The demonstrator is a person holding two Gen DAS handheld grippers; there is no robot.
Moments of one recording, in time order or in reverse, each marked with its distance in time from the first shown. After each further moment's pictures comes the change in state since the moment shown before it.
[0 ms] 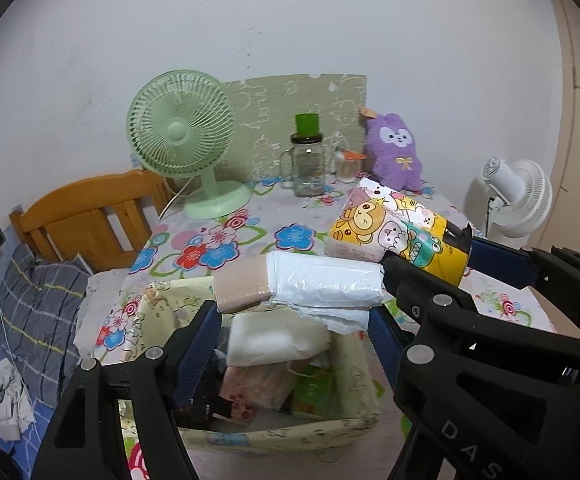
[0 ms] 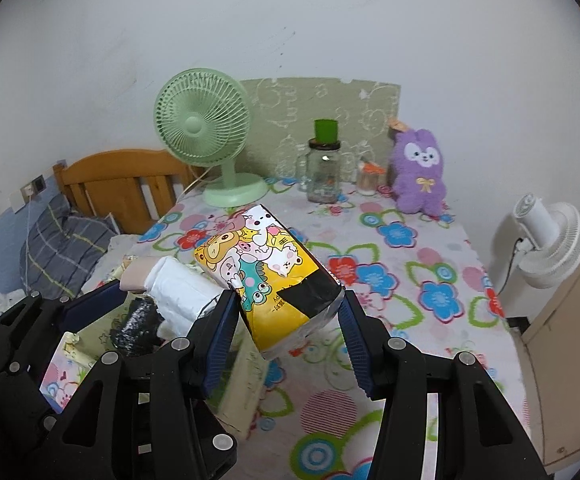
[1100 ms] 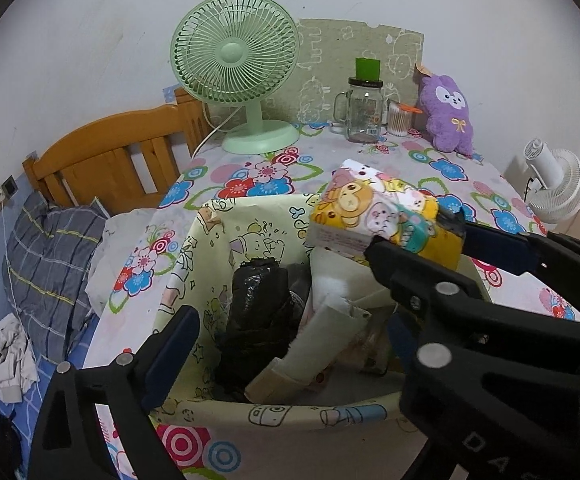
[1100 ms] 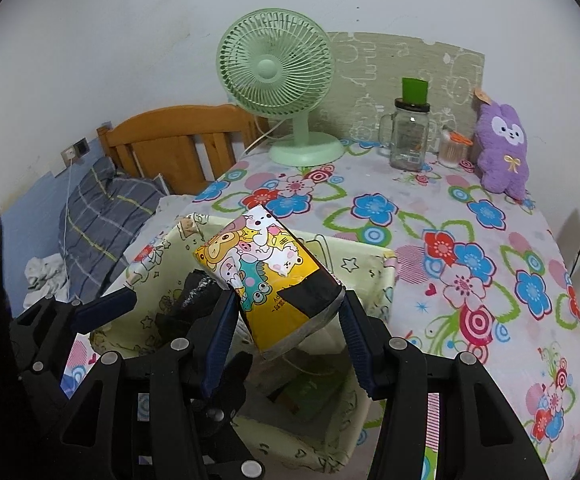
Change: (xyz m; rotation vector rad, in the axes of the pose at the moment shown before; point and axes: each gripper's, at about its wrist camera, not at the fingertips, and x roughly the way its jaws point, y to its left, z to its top) left arm 0.036 0.062 -0.035 -0.079 0.154 0.056; right arm 0.061 0.065 -0.013 -0.069 0.116 0.186
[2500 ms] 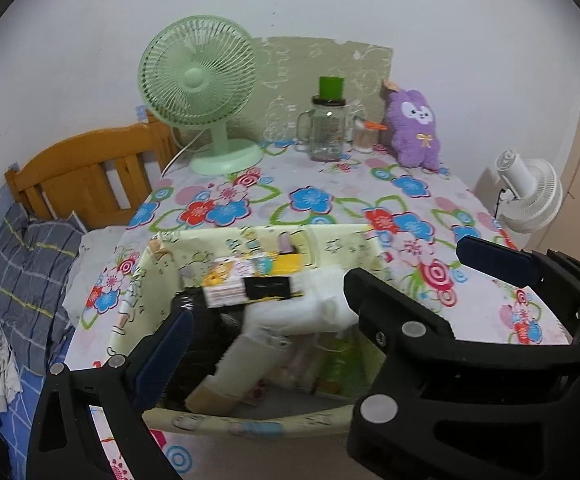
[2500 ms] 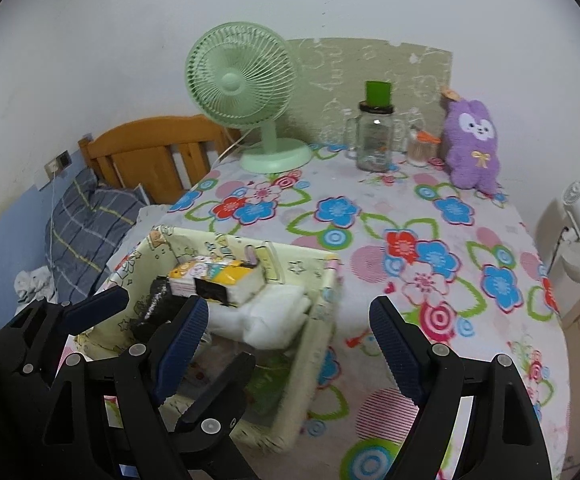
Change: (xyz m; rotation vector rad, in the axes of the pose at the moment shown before) left arm -0.019 -0.041 0.016 0.013 -0.049 -0.082; right arm -0.026 -0.033 0.000 0.050 -0.015 -0.070
